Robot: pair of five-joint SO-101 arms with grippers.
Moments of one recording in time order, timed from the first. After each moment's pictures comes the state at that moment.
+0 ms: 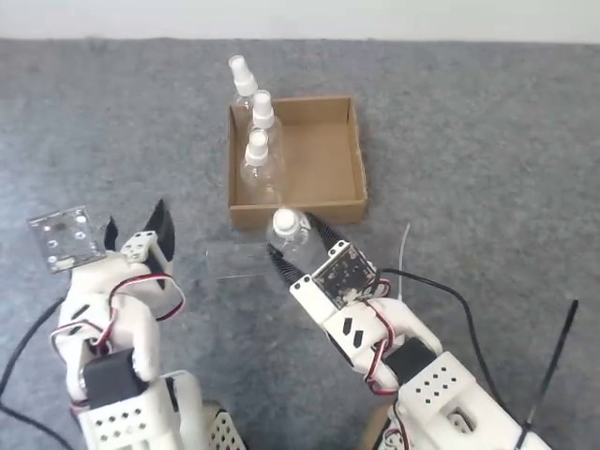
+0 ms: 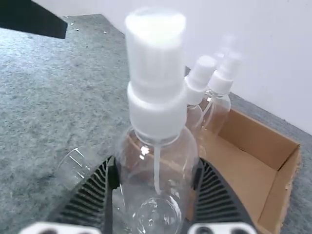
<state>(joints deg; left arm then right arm) -23.9 -85.7 71.3 56.0 10.2 -41.3 -64.2 88.0 -0.6 9.7</state>
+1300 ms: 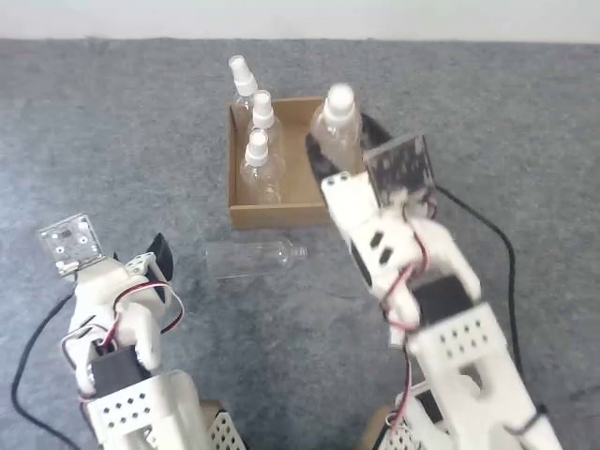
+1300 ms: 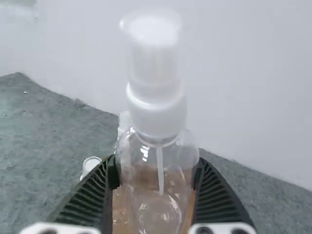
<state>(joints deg) -27.9 -85.8 82.9 56.0 10.1 -25.9 -46.6 46.1 19.2 5.8</state>
